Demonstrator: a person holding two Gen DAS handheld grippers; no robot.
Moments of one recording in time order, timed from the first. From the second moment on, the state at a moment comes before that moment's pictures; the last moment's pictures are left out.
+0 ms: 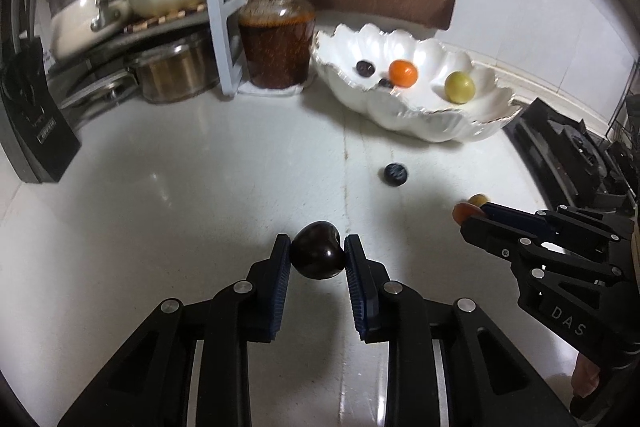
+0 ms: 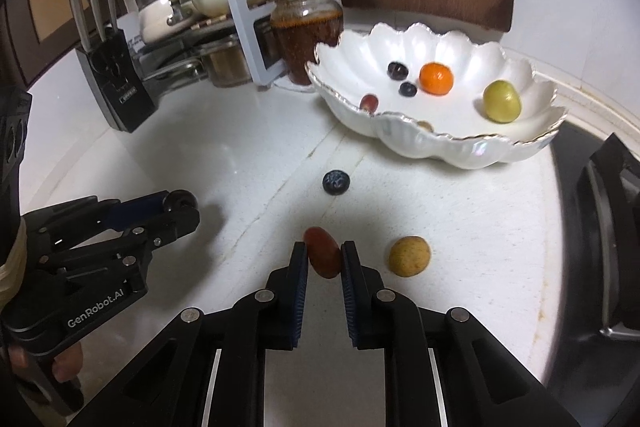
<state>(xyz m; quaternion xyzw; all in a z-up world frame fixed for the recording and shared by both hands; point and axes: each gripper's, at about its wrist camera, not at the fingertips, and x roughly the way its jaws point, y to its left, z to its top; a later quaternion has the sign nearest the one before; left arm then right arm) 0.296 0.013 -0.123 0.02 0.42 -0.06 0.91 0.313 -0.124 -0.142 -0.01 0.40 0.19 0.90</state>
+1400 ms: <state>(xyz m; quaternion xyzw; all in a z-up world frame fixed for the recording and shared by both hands) 0.279 -0.058 -0.004 0.04 0.25 -0.11 0.96 0.273 -0.208 -0.032 0.03 0.24 0.10 0.96</state>
